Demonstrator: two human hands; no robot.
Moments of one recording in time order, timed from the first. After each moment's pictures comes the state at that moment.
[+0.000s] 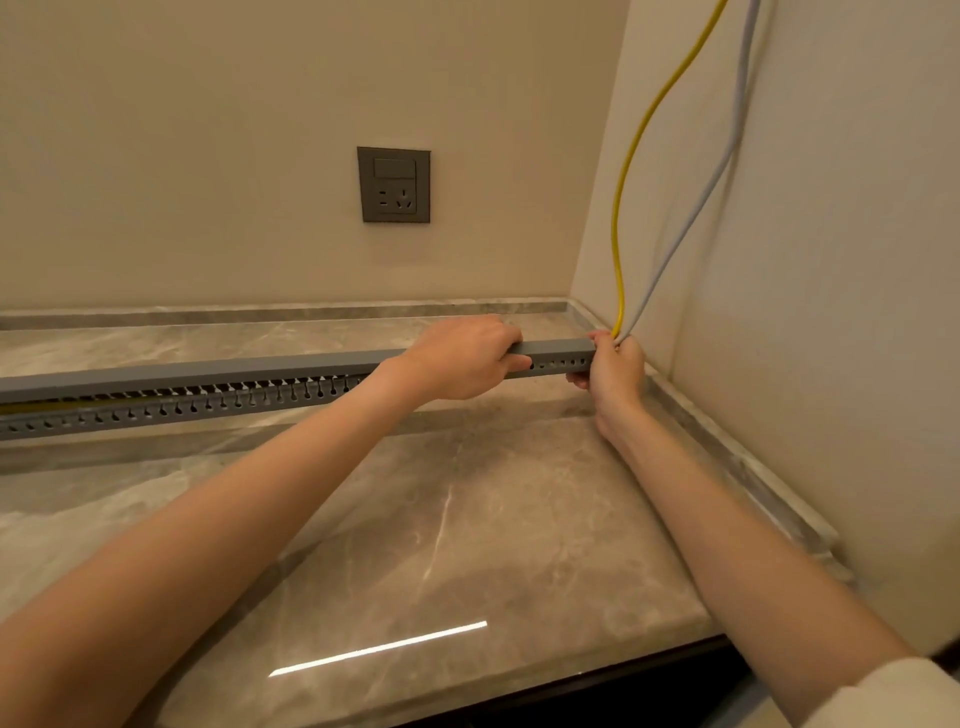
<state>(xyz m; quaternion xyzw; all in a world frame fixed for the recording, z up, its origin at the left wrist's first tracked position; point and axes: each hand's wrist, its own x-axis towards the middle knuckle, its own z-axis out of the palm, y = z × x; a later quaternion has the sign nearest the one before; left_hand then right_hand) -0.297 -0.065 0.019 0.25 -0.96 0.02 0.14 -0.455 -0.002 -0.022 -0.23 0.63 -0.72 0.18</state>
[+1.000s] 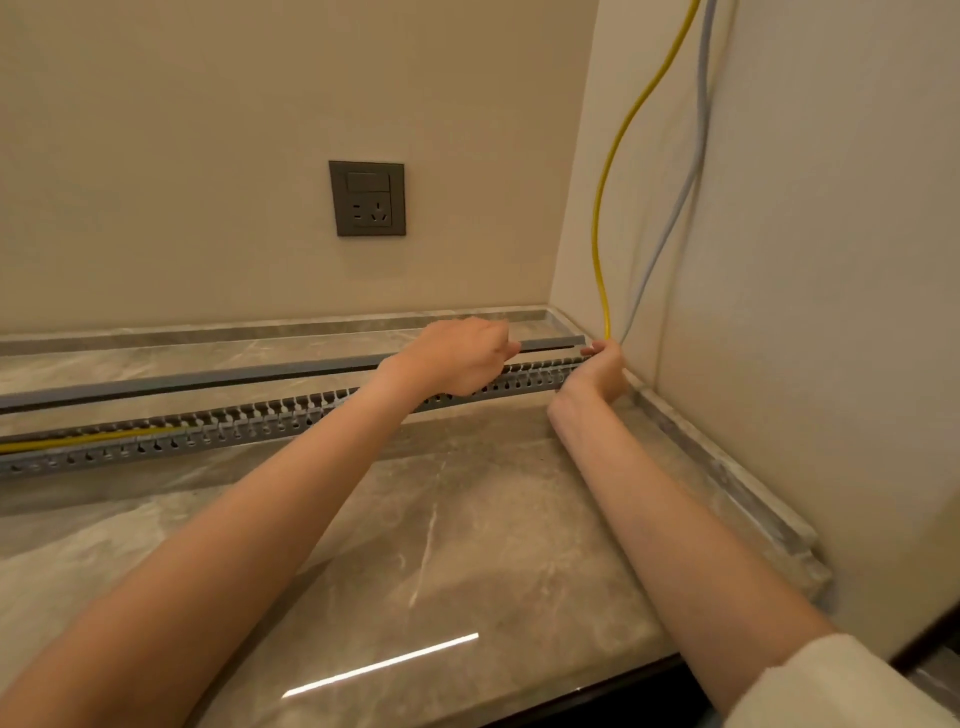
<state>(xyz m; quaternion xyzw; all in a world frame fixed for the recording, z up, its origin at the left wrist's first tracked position) -0.315 -0.069 0.029 0.26 -0.95 -0.01 0.13 -0.439 -0.015 -0.003 0.09 0.46 -0.86 0.22</state>
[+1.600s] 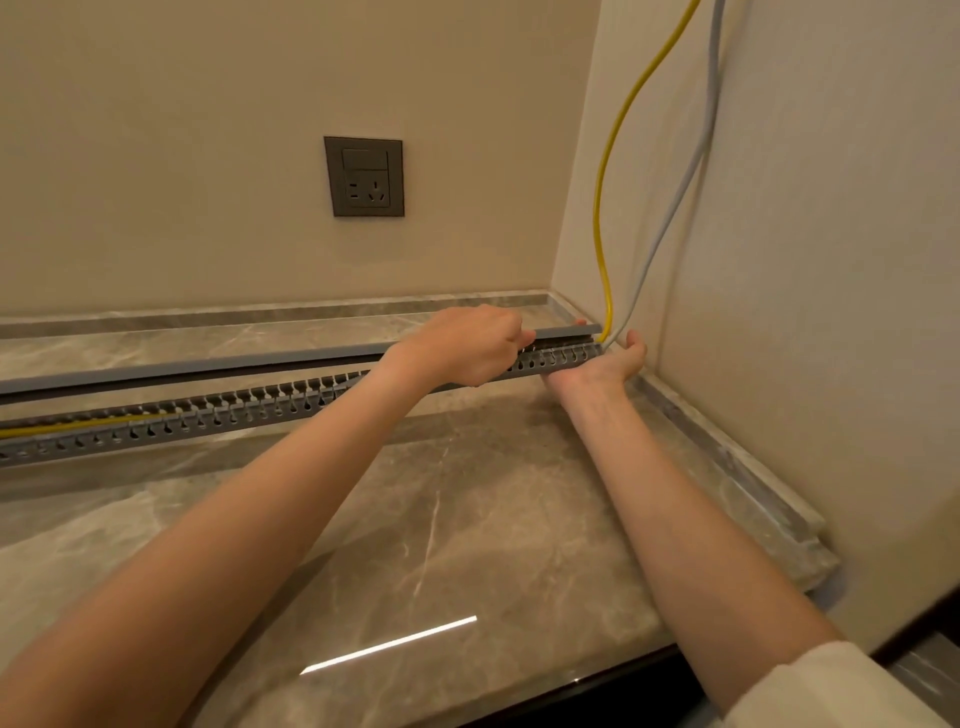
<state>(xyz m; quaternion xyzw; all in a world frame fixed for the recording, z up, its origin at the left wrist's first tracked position) -0.322 -0.063 0.029 0.25 -0.96 -0.03 0.13 -0.438 -0.004 -0.001 0.10 0.19 -0.87 0.44</state>
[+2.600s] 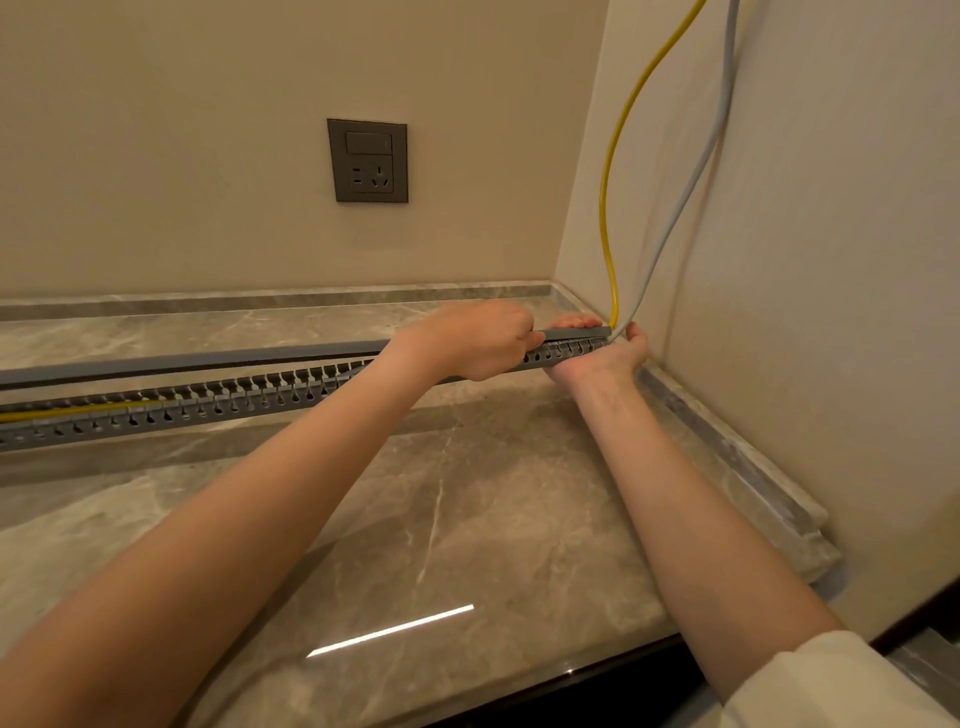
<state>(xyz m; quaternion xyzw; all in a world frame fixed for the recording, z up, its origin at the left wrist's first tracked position) -0.318 -0.056 0.034 0.24 -0.97 -0.05 0.08 -0.437 0.002 0.003 0.10 0.15 -0.86 0.48</state>
